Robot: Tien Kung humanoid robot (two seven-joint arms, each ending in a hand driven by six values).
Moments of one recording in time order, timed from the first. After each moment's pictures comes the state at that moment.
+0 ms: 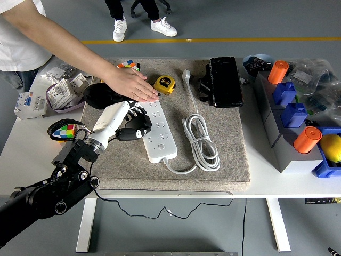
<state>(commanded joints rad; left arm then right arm) -0.52 0.19 -0.67 -0.97 1.68 0.47 -0.06 0.01 -0.32 0.74 0.39 -0.10 -0.02 0.02</state>
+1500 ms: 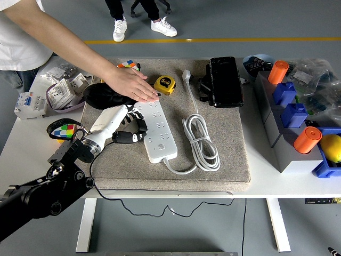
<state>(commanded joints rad) -0.52 0.22 -0.66 -0.98 1.72 0.41 -0.03 0.01 -0.32 0.74 0.39 -0.10 -0.02 0.02</state>
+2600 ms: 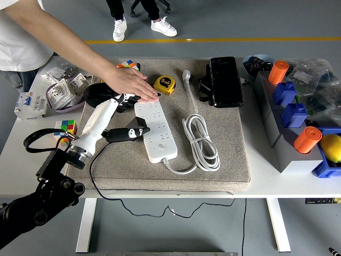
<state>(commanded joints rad) -0.36 0.30 -0.75 -1.17 1.55 0.53 -0.27 0.01 -0.32 0.75 0.39 -0.10 -0.02 0.03</state>
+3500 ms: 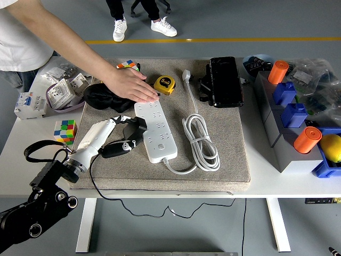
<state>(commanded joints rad) -0.34 0.31 -0.72 -1.12 1.63 0.47 -0.20 0.01 -0.32 0.76 0.39 -0.10 -0.02 0.04</state>
